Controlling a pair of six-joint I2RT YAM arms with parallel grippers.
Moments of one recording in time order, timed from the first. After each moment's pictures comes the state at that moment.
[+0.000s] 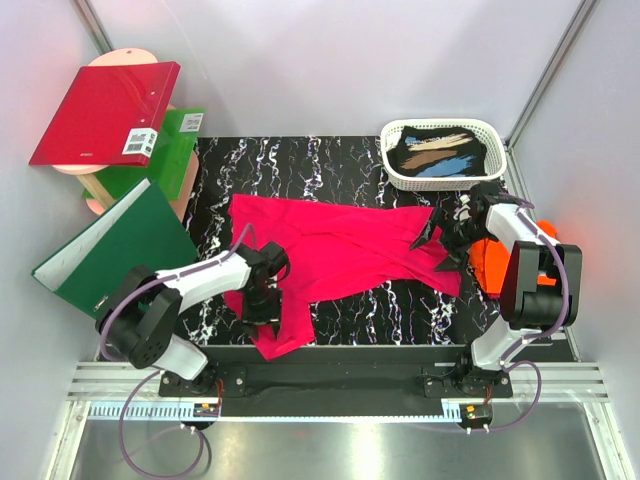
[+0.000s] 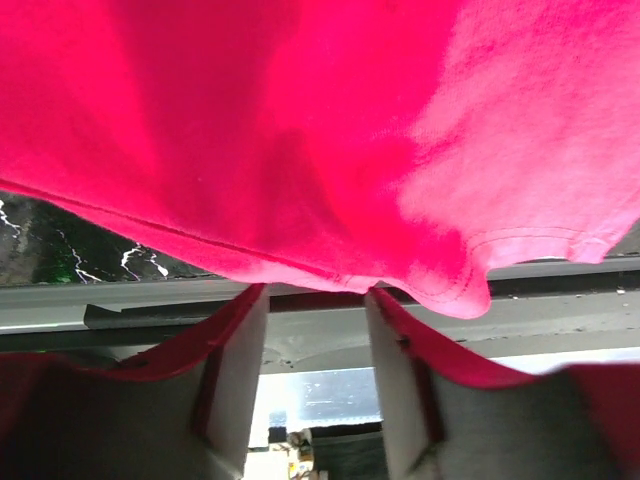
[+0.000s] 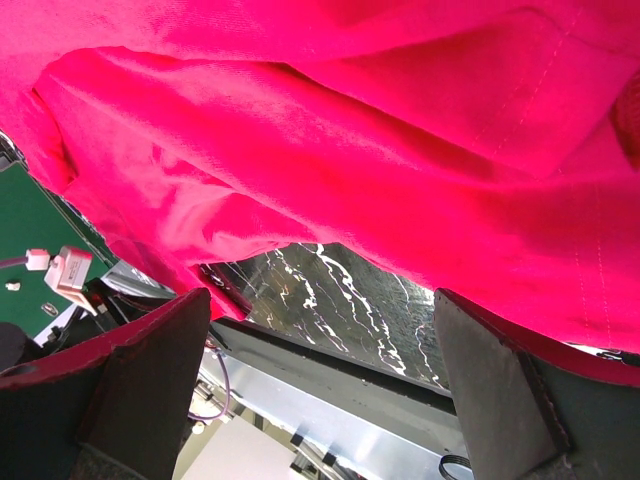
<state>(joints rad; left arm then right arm) -0.64 1.47 0.78 -0.95 0.18 -0.67 -0.10 1.67 1.09 -0.81 -0.54 0.41</state>
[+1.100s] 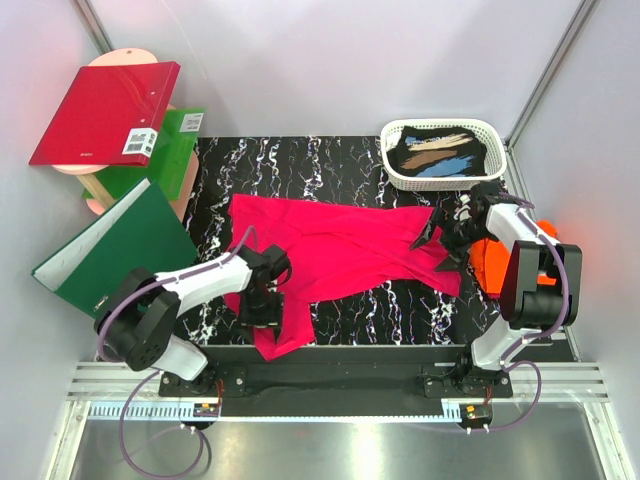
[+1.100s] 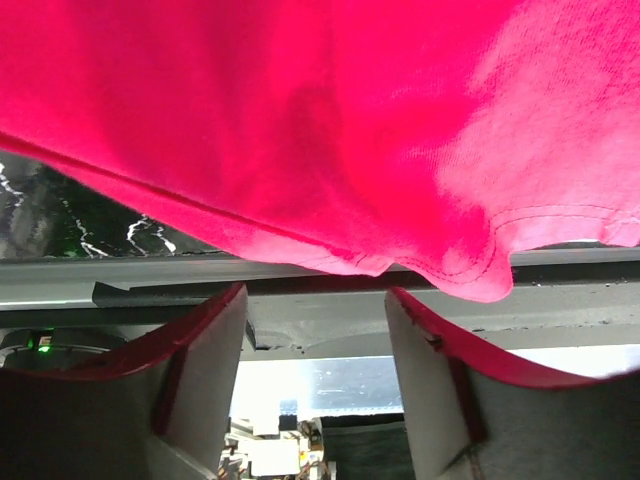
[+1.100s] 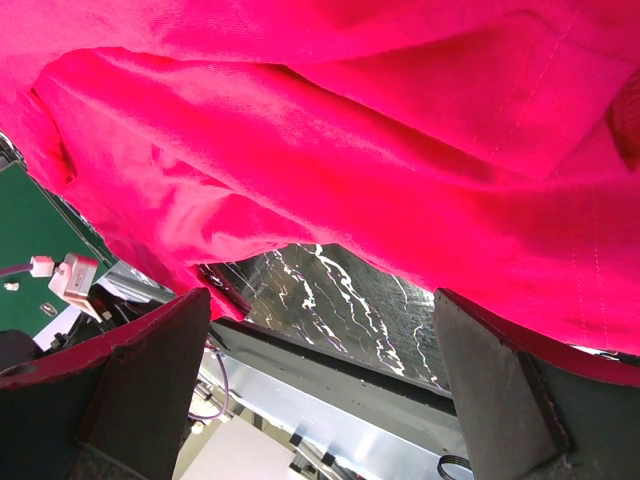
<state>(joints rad) -0.67 1.46 0.78 -1.00 0.16 -0.68 -0.10 1.67 1.09 -0.80 -0.54 0.41</state>
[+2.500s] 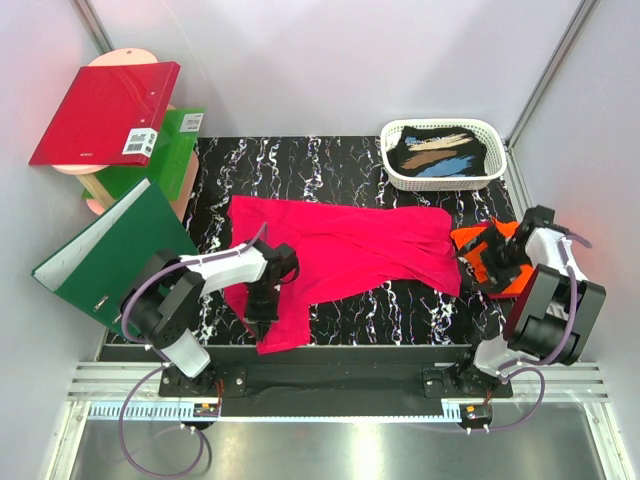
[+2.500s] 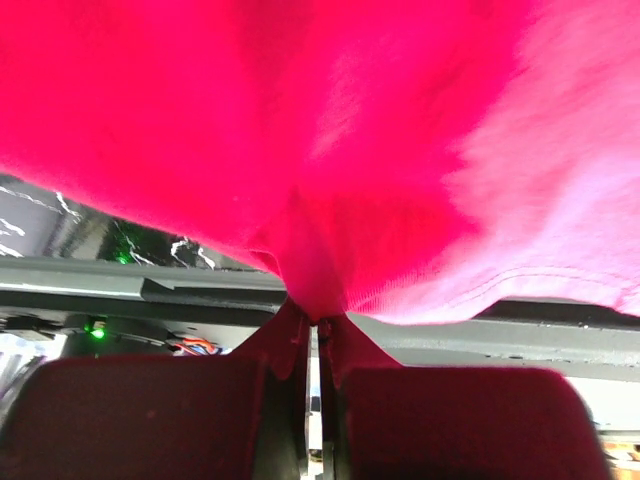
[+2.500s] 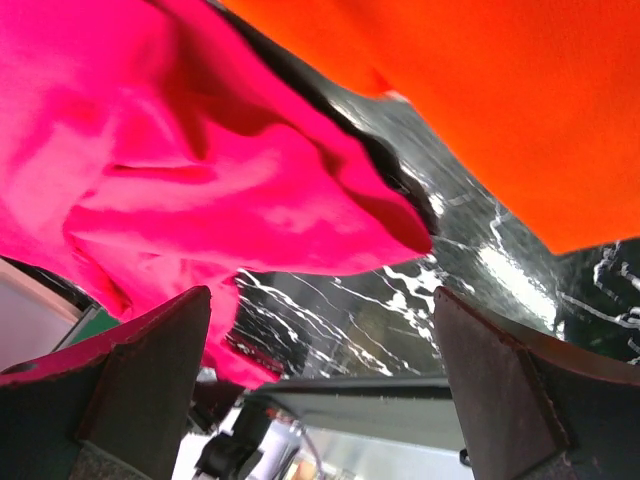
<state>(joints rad) -0.68 1.62 0.86 -1.05 0.08 -0.64 -0.43 1.49 0.96 -0.85 -0.41 0.52</state>
